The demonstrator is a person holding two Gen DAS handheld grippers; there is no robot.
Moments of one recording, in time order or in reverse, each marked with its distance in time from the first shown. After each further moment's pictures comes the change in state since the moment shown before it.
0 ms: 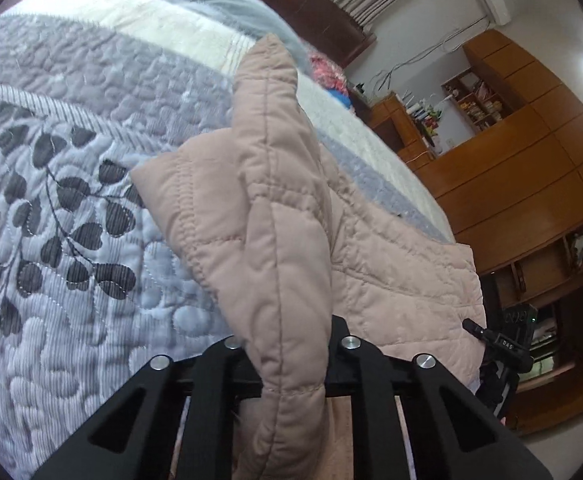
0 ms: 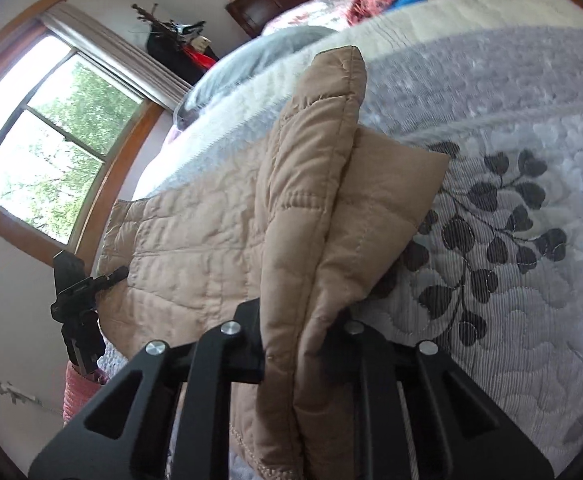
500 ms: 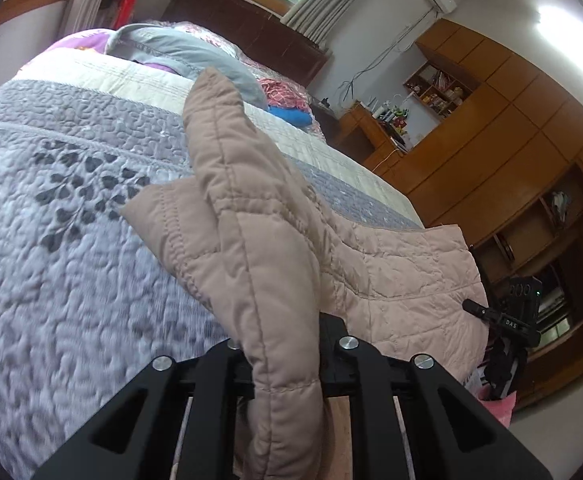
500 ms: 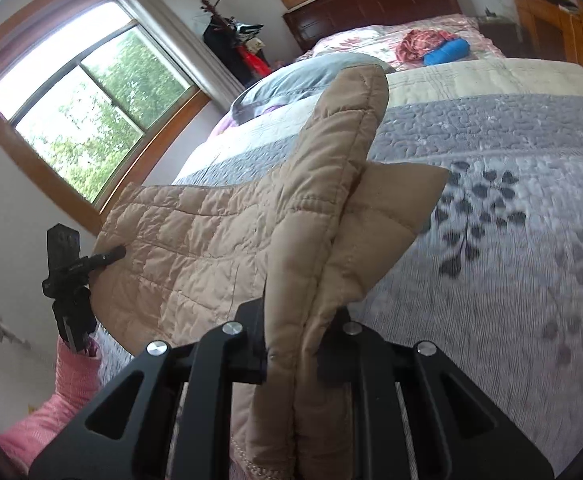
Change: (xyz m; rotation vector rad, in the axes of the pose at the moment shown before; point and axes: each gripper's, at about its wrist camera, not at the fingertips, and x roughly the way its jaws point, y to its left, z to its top) left arm -0.136 -0.066 -0.101 0.159 -0.084 0.001; right arm -0.107 0.087 -0.084 -0.185 -0.039 0.026
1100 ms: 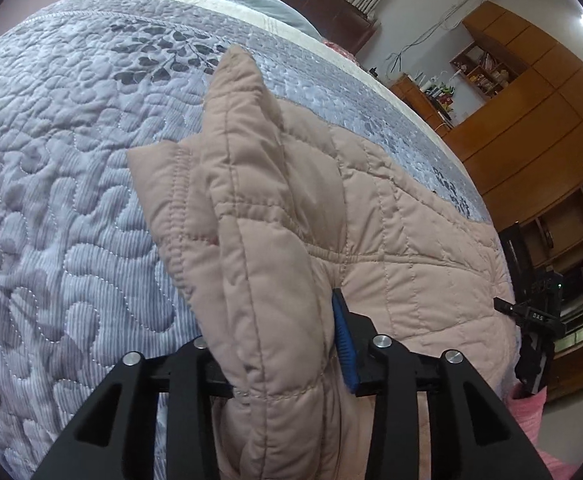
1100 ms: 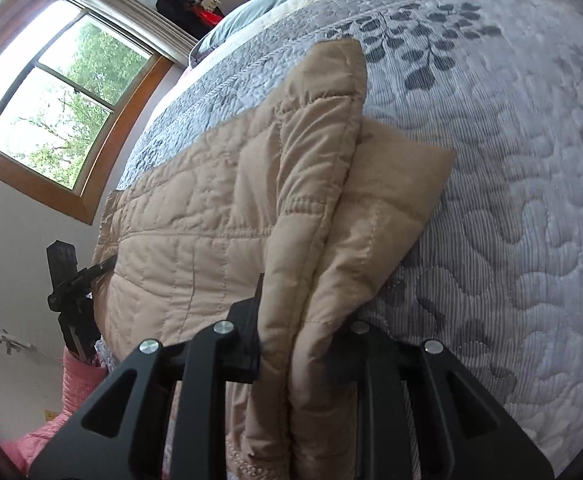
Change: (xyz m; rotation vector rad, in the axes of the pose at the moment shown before) left arm 0.035 0.083 -0.099 -0.067 0.105 0.139; right arm 0.066 -0.047 -0.095 0.169 0.172 -0.024
